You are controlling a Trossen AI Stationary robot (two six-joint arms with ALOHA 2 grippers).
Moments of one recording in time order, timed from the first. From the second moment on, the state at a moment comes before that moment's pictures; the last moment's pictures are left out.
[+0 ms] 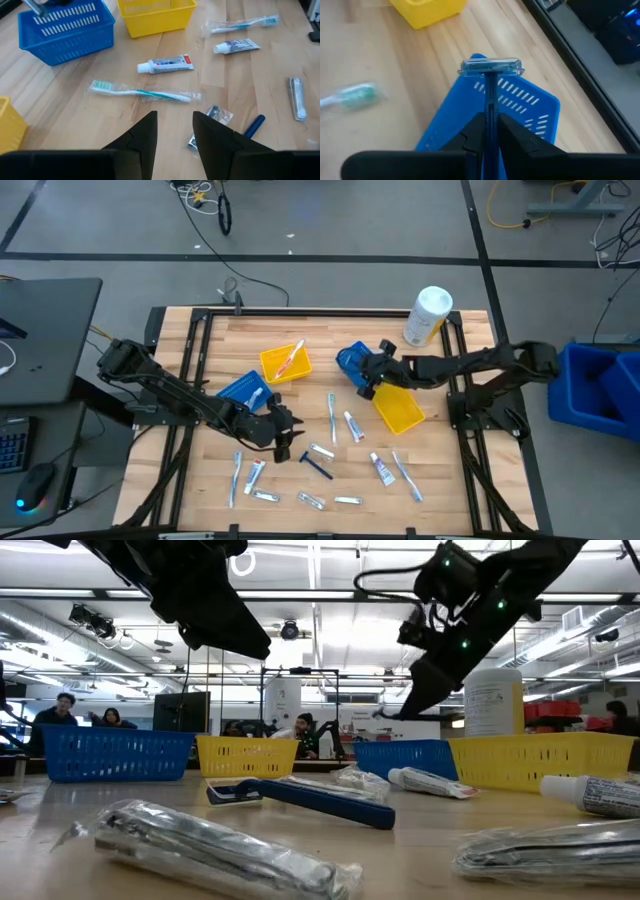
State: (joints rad) left arm -0.42 1.46 0.80 0.01 -0.51 -0.41; right arm -0.12 1.44 0.73 -0.10 0.43 0.04
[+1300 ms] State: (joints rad) left arm -0.42 1.46 0.80 0.01 -0.56 -0.46; right arm -0.32 1.60 0.67 0.08 0.19 -0.06
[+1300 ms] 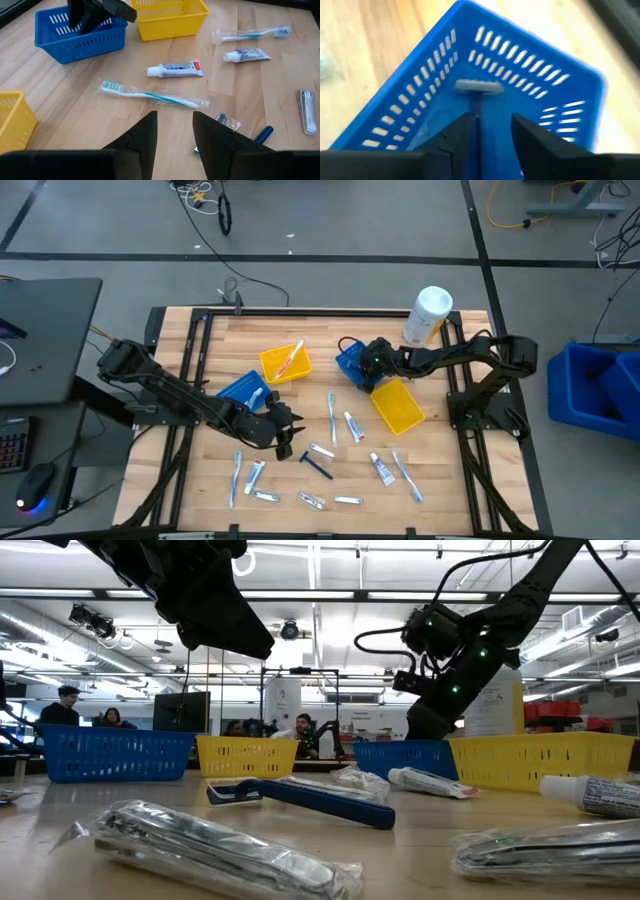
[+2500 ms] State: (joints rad) left arm -0.42 1.46 0.80 0.01 -0.57 -0.48; right arm 0.40 1.32 0.67 -0.03 0.02 0.36
